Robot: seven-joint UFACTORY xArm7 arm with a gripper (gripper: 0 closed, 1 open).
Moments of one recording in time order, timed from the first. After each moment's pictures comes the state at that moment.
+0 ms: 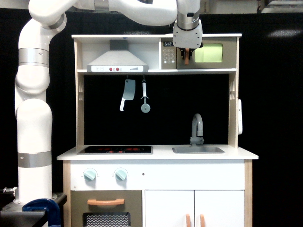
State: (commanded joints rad) arm 0.50 0.02 -0.39 1.55 1.03 1.39 -1.37
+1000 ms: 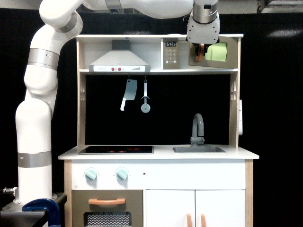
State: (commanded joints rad) arm 0.27 0.20 -0.39 1.77 1.10 1.60 -1.44
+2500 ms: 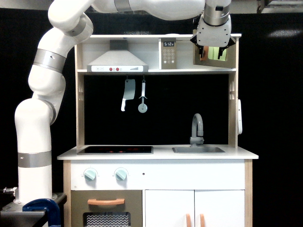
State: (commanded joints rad) arm 0.13 0.29 -0.32 1.86 1.12 1.65 -1.48
